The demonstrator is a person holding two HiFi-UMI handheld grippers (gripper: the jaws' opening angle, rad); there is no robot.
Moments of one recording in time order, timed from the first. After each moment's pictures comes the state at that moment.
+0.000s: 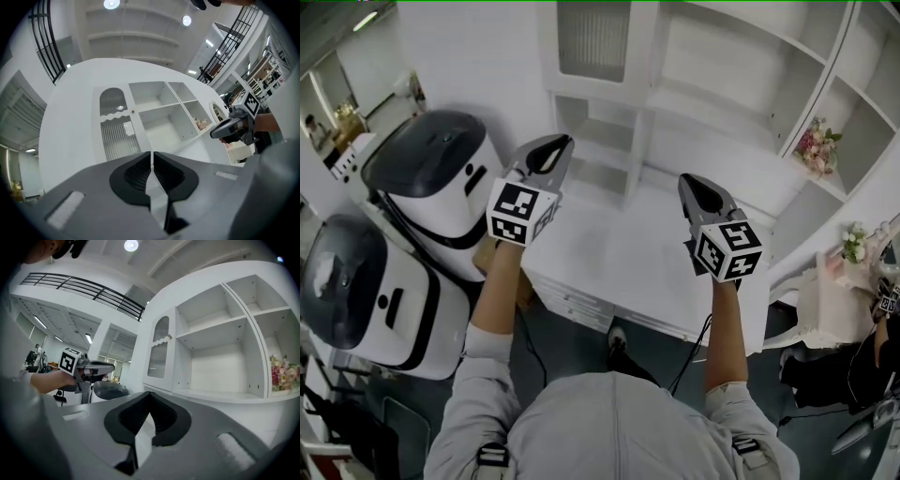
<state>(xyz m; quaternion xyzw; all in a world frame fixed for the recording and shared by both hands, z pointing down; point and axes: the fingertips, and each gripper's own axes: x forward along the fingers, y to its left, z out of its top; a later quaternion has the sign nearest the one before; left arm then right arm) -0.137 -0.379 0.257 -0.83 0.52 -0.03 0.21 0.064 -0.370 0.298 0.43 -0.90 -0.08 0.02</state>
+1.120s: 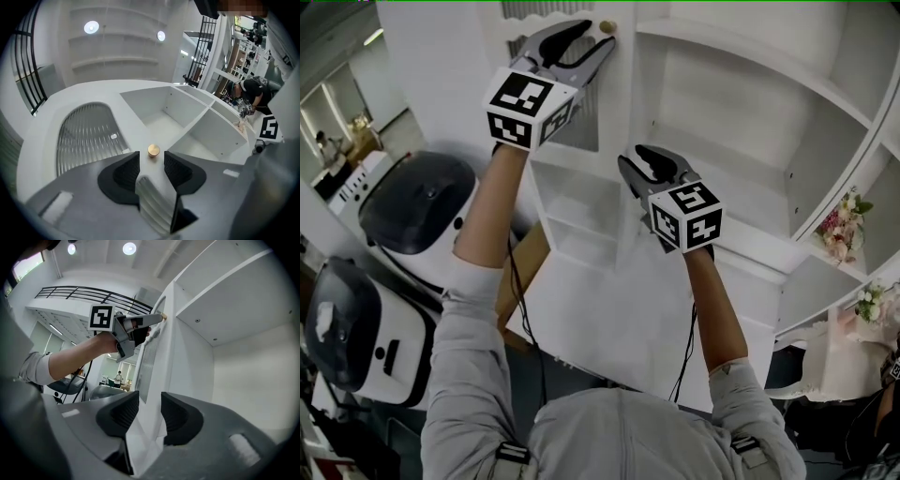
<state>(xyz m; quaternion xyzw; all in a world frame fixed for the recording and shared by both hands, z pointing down) -0.058 -0.594 -0.003 -0.79 0.46 0.02 0.40 -0.019 -0.591 0.209 0.32 -0.94 -0.11 0.02</state>
